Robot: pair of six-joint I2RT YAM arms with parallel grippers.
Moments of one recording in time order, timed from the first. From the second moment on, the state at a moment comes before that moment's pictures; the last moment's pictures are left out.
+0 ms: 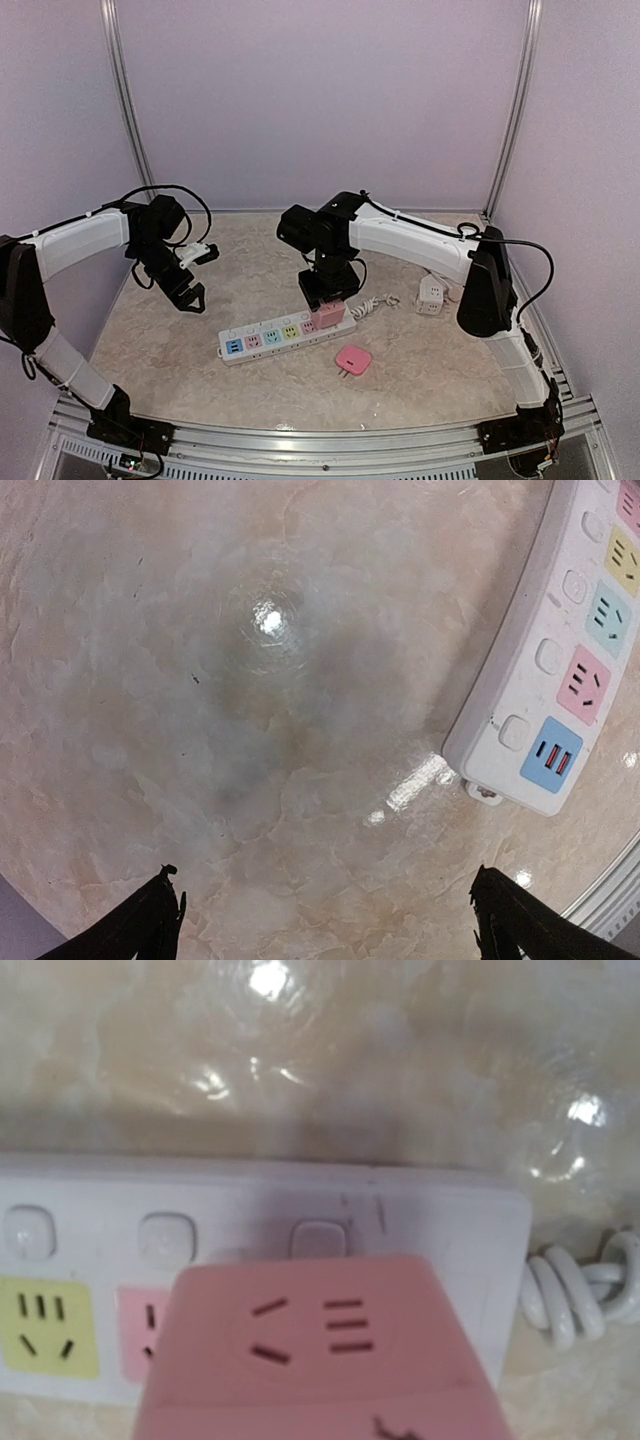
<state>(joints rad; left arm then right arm) -0.28 1.53 1.17 -0.99 0.14 0.48 0.98 2.36 2.29 -1.33 0.12 0.57</state>
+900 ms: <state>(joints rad) -0.70 1.34 1.51 -1.04 0.27 0.73 0.97 1.93 1.91 -0.63 -0.44 0.78</state>
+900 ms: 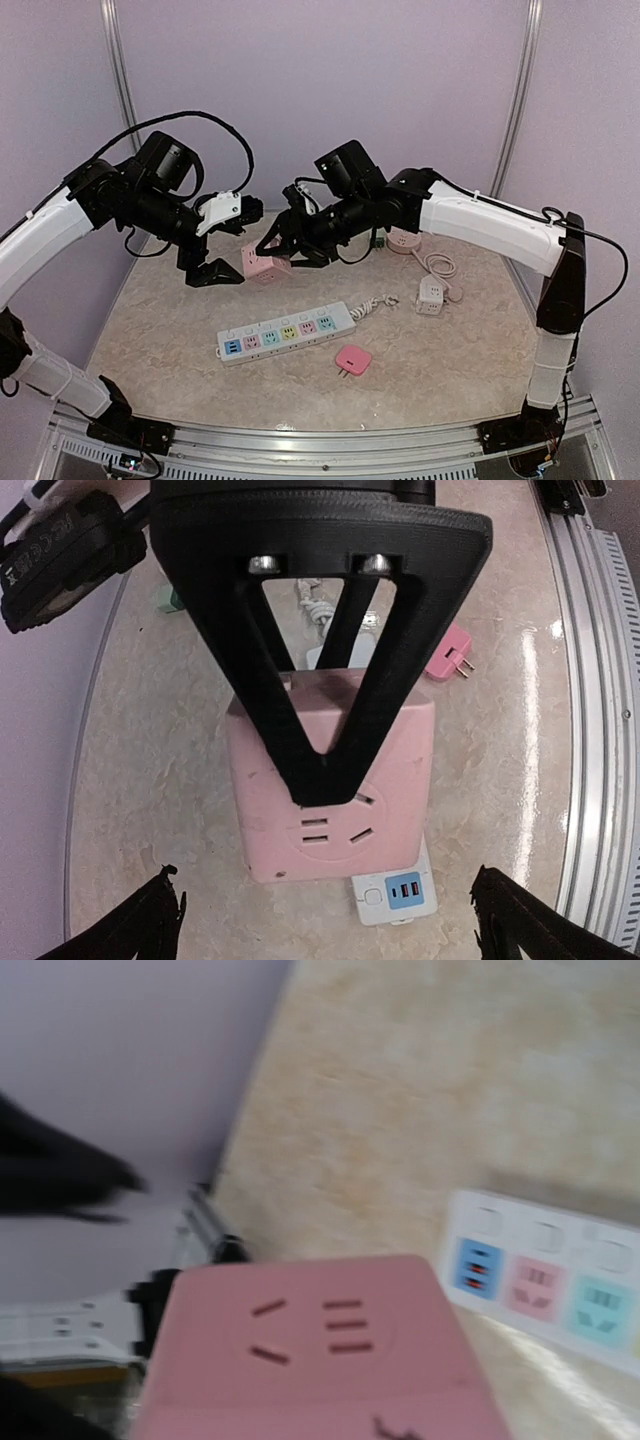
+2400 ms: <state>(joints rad) -0.75 1.35 1.52 -0.82 0.23 0.39 1.10 1.69 1.44 0.15 0.09 0.94</state>
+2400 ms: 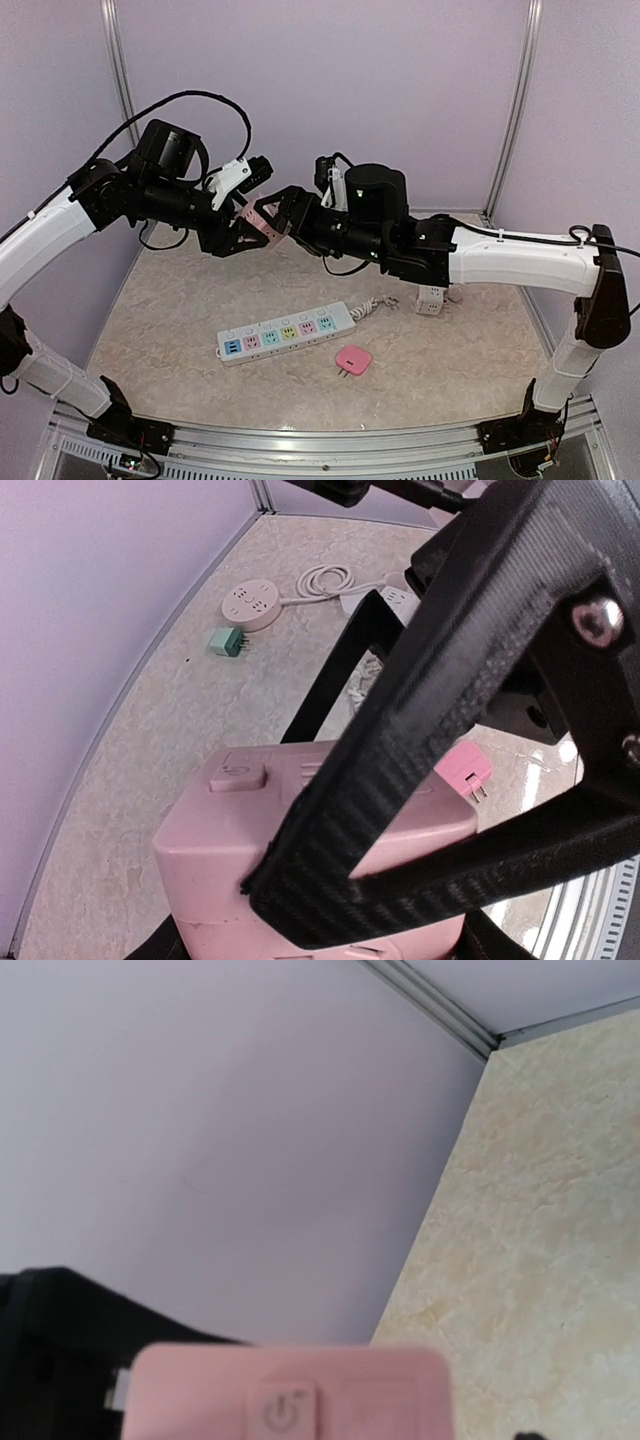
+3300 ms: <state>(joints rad) -0.28 1.16 1.24 -0.89 0.14 0.50 1.11 1.73 1.50 -0.41 0.49 0.70</state>
